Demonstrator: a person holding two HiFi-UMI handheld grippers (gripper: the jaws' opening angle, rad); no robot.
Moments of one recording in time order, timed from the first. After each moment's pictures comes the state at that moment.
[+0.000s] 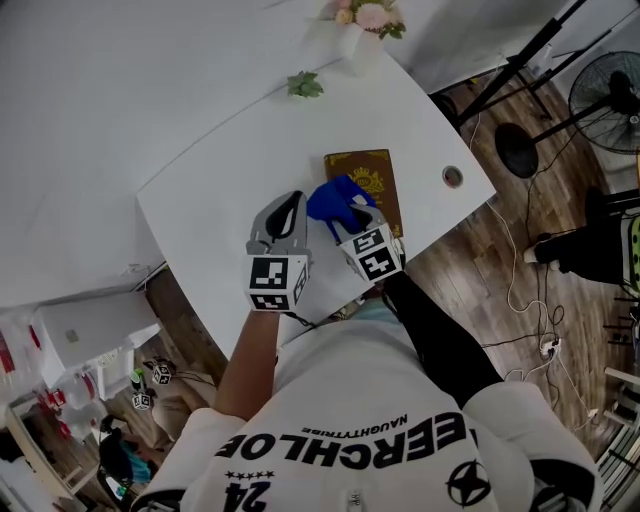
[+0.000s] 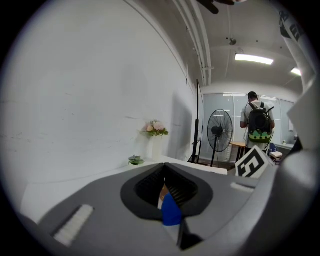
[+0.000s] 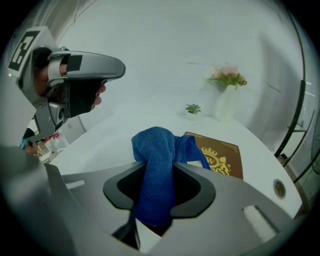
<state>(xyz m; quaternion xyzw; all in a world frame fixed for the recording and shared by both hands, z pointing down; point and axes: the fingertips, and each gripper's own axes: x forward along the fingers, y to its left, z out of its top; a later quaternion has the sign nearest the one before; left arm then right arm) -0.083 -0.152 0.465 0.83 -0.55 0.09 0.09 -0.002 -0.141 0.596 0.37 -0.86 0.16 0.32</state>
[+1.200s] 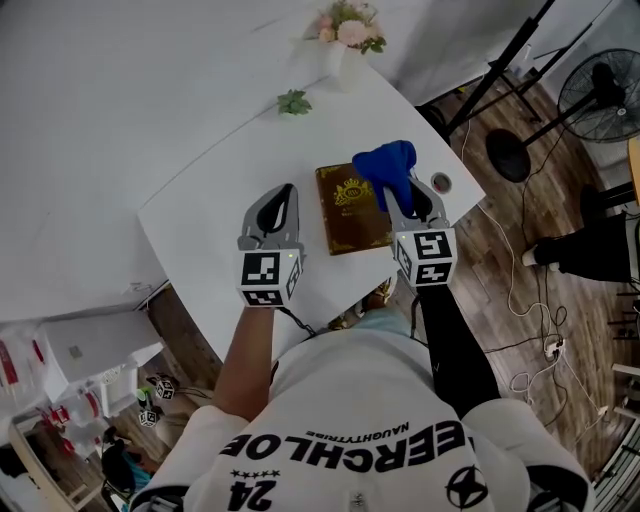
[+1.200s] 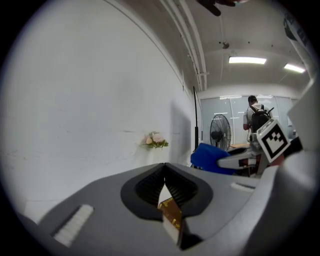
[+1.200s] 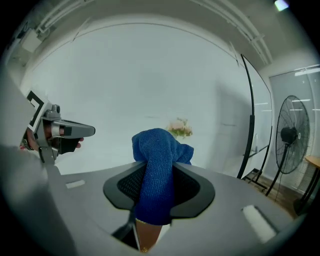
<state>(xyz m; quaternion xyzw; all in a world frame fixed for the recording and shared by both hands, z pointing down) -0.077 -0.170 0.419 0.83 -0.55 0.06 0.04 0.120 -0.185 0.439 0.55 -0.82 0.05 0.14</state>
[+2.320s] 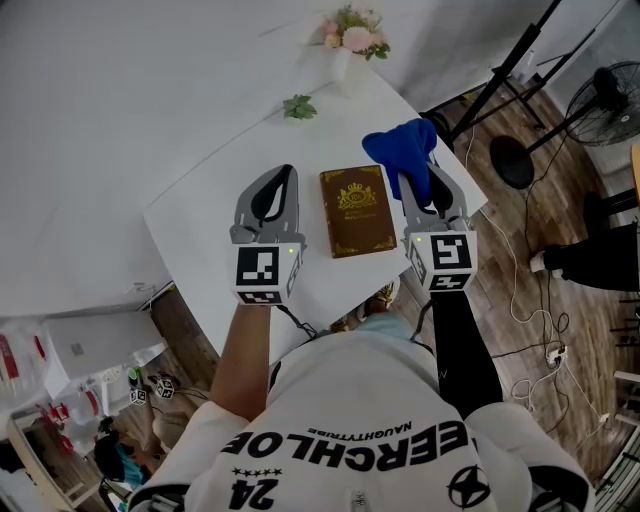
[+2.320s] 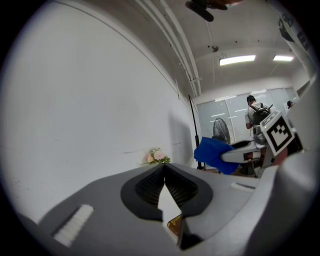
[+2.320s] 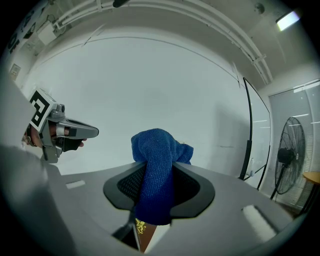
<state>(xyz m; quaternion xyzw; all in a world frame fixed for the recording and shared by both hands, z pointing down) -0.077 -0.178 0.346 0.83 -0.55 0.05 -0.04 0.122 -0.185 0.353 0.56 -0.83 -0.04 0.09</state>
